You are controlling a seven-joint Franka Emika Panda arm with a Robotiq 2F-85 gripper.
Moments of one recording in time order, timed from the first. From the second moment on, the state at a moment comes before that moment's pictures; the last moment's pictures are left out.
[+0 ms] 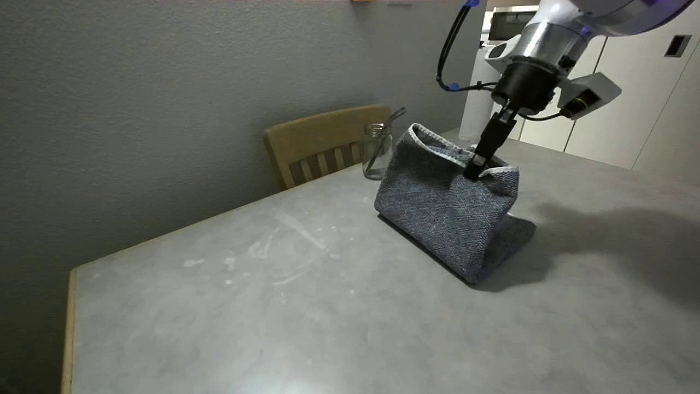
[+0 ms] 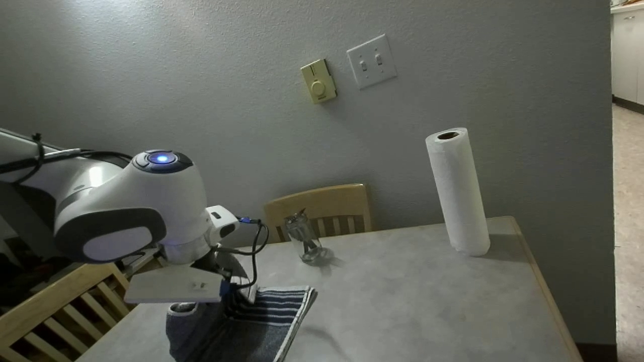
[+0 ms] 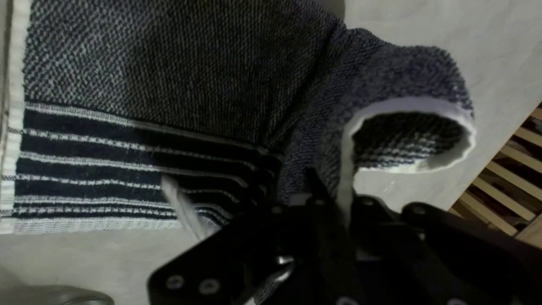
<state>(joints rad) -0.21 0.31 0.15 -2.13 0.73 2.40 -1.04</state>
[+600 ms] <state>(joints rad) -0.20 0.30 0.10 -2.19 0.81 2.40 -1.13</state>
